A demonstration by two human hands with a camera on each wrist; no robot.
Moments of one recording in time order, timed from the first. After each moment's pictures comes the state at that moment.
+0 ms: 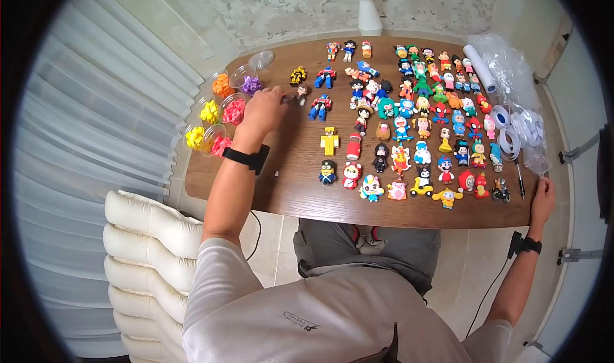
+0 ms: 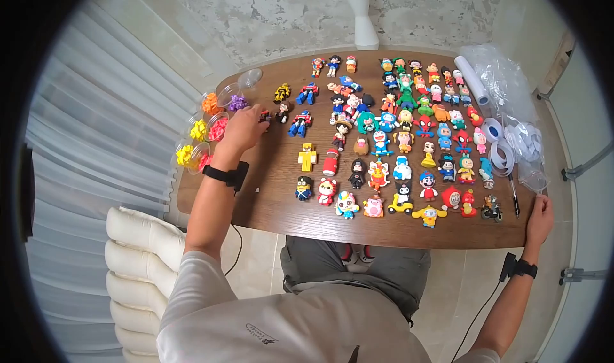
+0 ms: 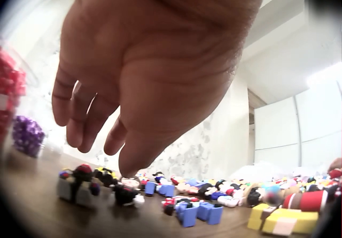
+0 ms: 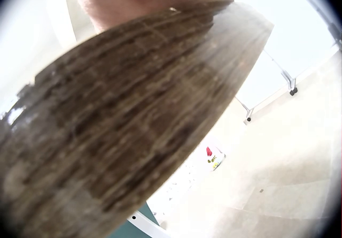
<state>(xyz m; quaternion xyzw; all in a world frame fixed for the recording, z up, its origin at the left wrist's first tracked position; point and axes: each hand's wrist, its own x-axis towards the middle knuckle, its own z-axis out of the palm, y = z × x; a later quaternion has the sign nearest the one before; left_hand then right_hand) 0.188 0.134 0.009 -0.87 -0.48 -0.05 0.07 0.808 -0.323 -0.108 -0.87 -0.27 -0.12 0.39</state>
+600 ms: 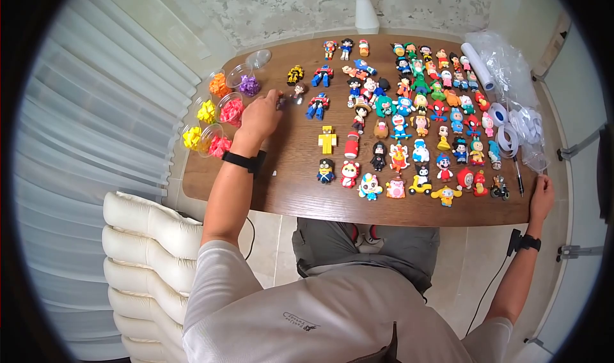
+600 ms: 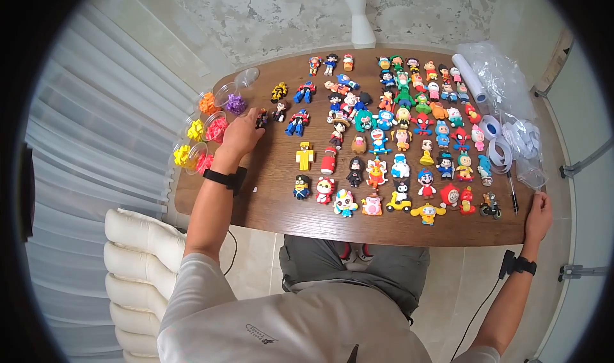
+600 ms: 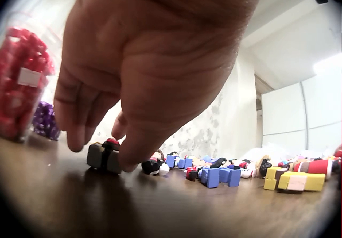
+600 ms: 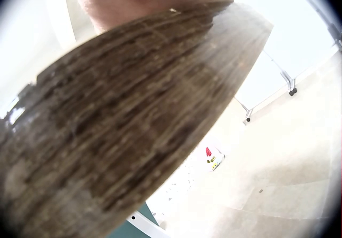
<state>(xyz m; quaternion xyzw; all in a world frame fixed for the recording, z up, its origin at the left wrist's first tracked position) 0.180 0.130 -0.008 -0.85 -0.52 -0.05 0.03 0.808 -0.323 -0.107 -0.88 -0.26 -0.12 0.37</state>
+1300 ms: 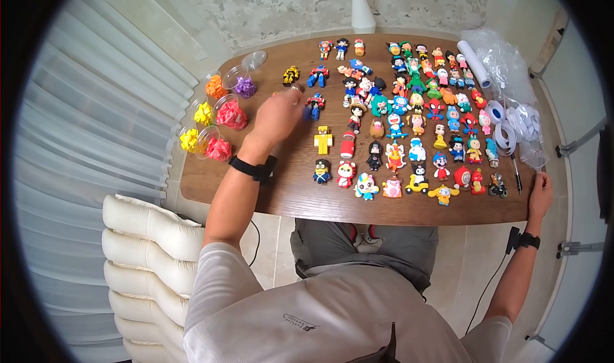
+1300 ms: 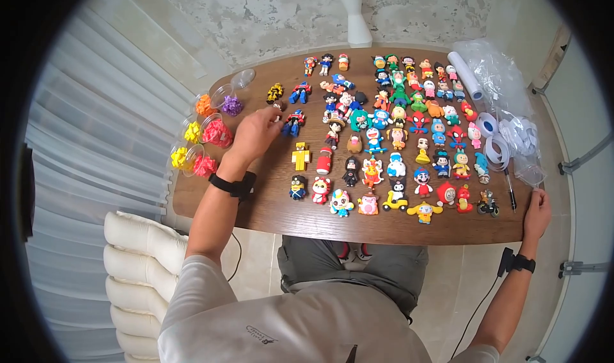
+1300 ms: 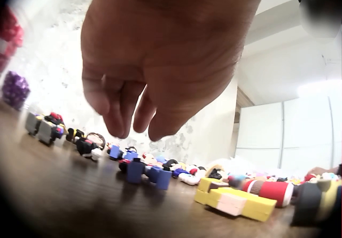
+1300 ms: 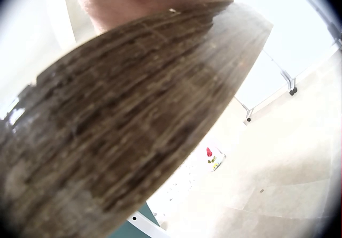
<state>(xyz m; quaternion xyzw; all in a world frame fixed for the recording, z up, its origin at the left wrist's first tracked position) 0.222 0.102 0.000 -0.89 -0.43 -0.13 -0.06 0.811 -0.324 -0.109 -0.88 -0.26 -0.12 0.38</state>
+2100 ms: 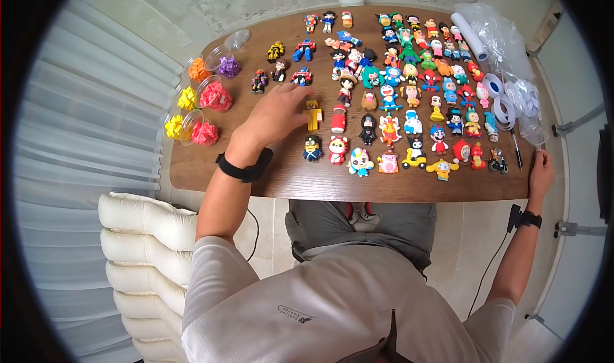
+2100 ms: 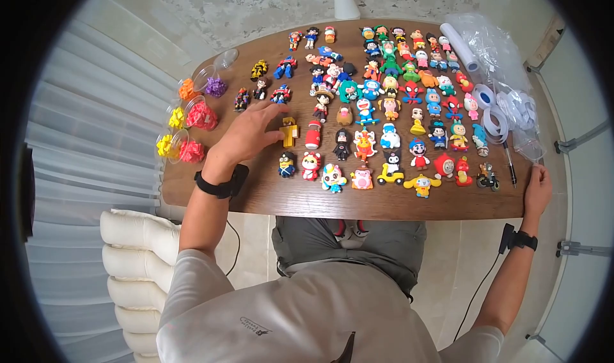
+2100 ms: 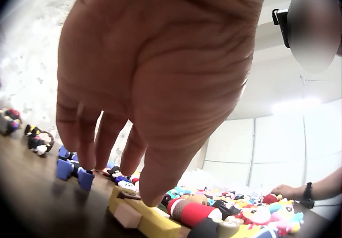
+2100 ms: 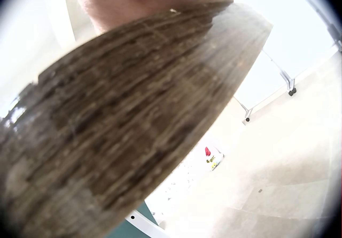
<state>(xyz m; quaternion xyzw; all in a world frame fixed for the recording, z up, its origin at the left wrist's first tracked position) 0.224 0.055 0.006 -0.95 -0.29 -0.08 -0.10 0.815 -0.324 -0.110 -0.88 -0.26 -0.11 0.37</state>
